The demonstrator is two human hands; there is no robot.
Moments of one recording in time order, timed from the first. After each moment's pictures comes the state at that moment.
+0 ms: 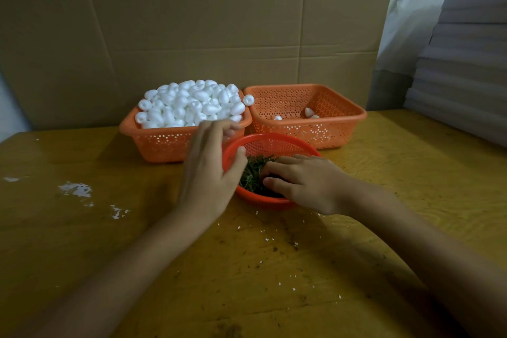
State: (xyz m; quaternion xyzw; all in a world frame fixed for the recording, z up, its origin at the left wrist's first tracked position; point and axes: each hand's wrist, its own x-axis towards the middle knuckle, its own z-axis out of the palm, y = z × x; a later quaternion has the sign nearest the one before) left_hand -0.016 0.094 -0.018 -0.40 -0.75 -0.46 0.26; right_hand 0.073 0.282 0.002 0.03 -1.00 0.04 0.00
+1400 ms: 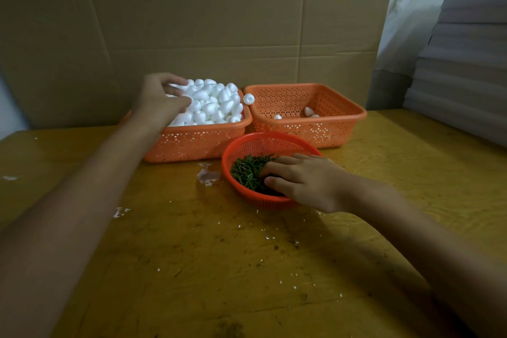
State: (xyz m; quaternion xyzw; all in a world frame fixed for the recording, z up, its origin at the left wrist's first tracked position) left_hand -0.143 0.069 0.051 -0.18 -0.80 -0.56 0.11; right_hand 0.073 0.283 0.005 0.03 -1.00 0.03 -0.03
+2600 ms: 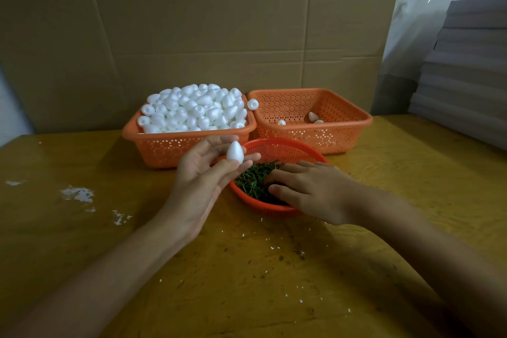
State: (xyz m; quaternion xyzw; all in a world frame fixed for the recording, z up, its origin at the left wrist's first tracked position) left_hand -0.026 0.079 -0.023 -0.33 -0.48 -0.80 -0.15; right_hand 0.075 0.282 0.005 0.04 -1.00 0.00 -0.02
